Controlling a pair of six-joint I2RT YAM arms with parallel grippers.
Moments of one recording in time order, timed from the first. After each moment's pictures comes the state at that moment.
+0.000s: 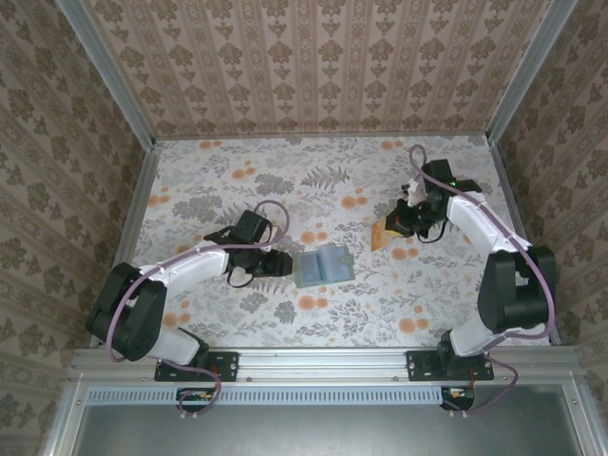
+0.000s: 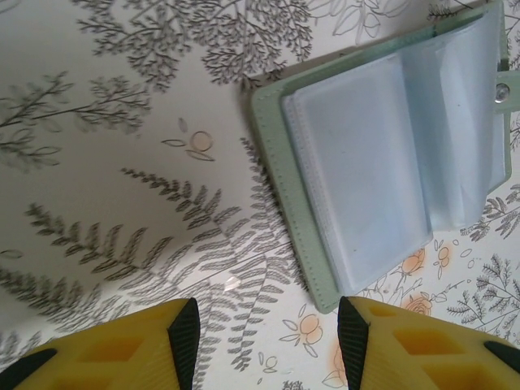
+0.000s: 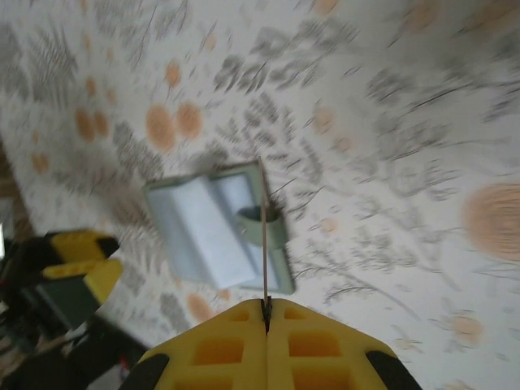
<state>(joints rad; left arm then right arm) -0.61 1.44 0.75 -0.43 0.35 -0.47 0.07 1.58 1.15 -0.86 -0.61 0.35</state>
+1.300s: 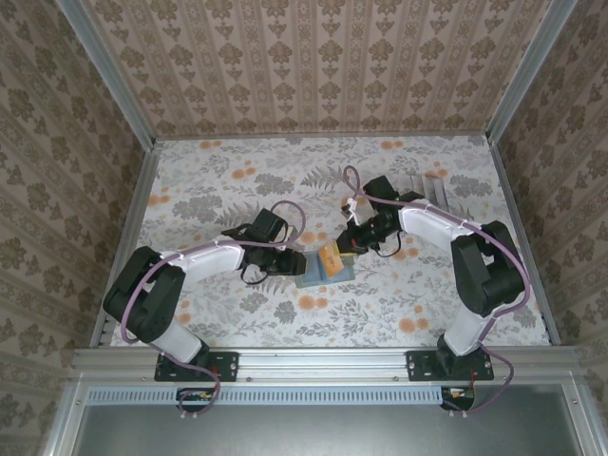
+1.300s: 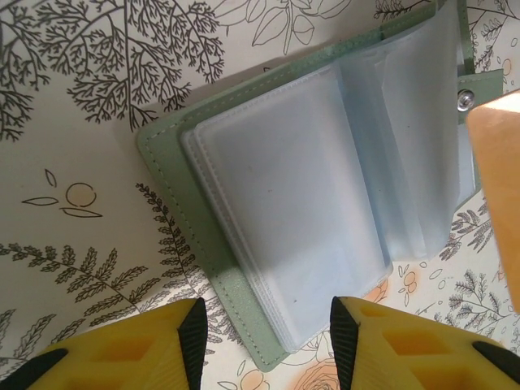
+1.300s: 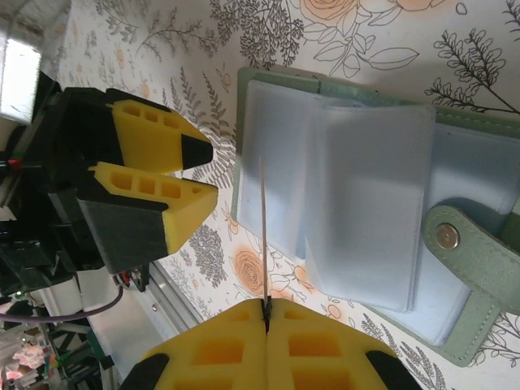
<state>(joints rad) -0.67 1.56 0.81 -0.36 0.37 -0.51 0.38 1.73 1.12 -0.65 -0.75 0.28</state>
